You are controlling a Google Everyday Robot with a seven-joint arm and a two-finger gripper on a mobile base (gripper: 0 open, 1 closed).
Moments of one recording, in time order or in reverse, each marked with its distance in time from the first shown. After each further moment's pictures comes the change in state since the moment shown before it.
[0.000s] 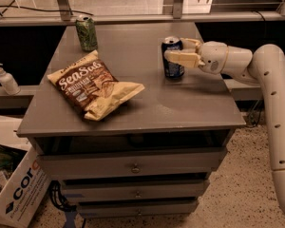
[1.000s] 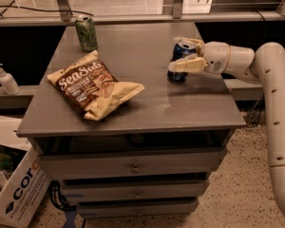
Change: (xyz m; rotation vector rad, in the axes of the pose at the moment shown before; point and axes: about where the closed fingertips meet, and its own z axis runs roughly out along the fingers) arm -0.003 -0.002 -0.006 0.044 -0.020 -0.013
